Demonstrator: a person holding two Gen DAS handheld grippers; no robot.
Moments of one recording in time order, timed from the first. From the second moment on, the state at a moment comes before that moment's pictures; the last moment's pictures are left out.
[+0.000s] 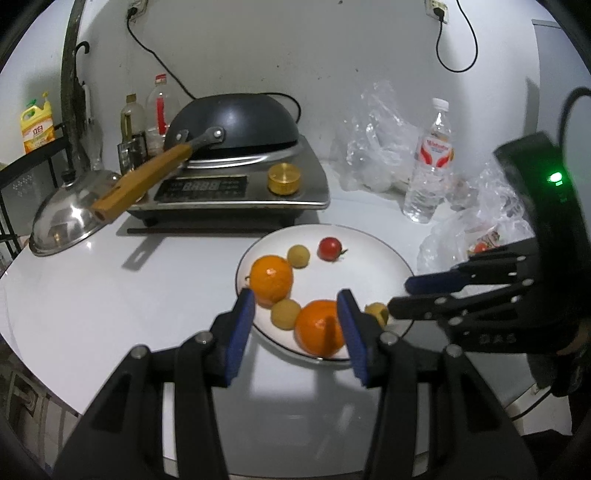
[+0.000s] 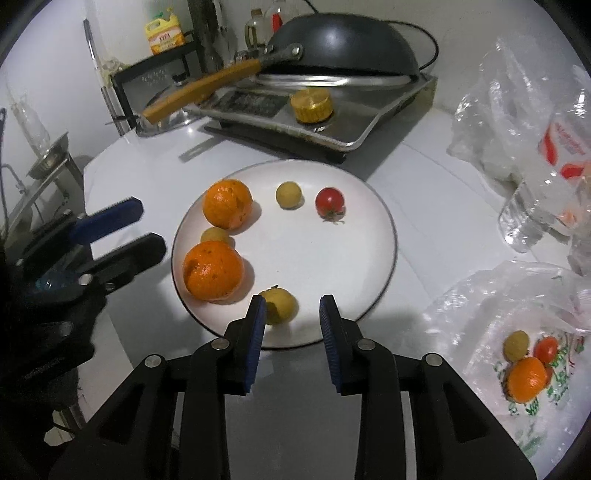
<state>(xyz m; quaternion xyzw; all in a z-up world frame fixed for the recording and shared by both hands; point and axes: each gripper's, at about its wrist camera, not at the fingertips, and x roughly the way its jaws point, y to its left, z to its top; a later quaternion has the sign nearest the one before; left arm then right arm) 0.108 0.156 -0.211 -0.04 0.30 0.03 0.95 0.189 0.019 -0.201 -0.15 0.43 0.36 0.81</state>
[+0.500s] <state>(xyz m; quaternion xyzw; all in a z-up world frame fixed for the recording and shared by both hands) 0.121 0.085 -0.189 0.00 0.31 0.03 0.95 0.177 -0.062 -0.162 -0.11 0.39 0.35 0.85</state>
